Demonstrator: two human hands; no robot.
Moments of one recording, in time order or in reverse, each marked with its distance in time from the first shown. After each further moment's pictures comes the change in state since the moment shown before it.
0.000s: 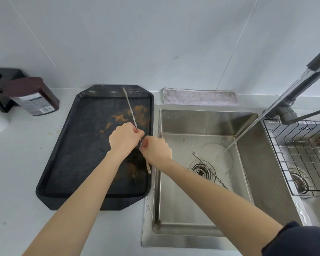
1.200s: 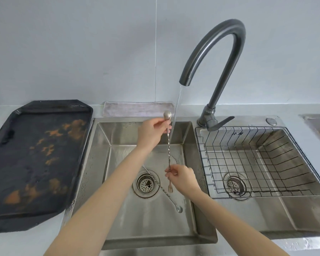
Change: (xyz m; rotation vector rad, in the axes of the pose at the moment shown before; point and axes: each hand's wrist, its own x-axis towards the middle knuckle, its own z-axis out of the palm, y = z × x) left_hand -0.079 0.243 0.085 -0.815 -0.176 0.284; right_hand -0.072 0.245 -0.133 0.225 0.092 0.205
